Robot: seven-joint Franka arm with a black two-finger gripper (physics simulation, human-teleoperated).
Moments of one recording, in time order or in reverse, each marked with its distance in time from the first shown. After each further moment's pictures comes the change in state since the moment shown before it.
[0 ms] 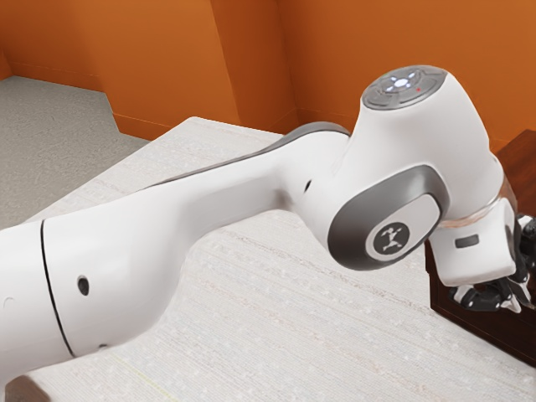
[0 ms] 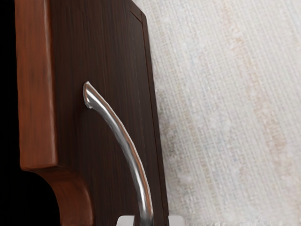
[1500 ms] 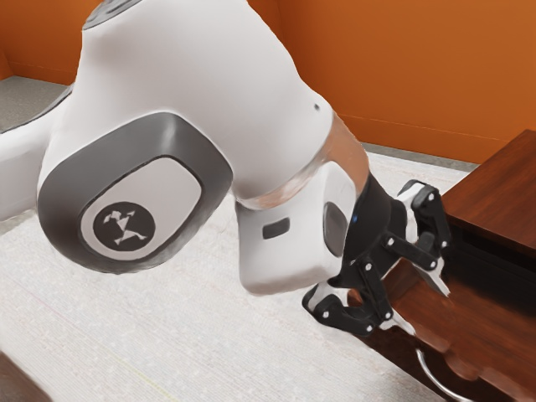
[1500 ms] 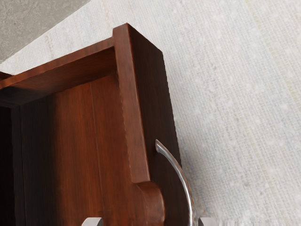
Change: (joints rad) arm 0.009 -0.540 -0.073 -0.337 -0.062 -0.127 -0.029
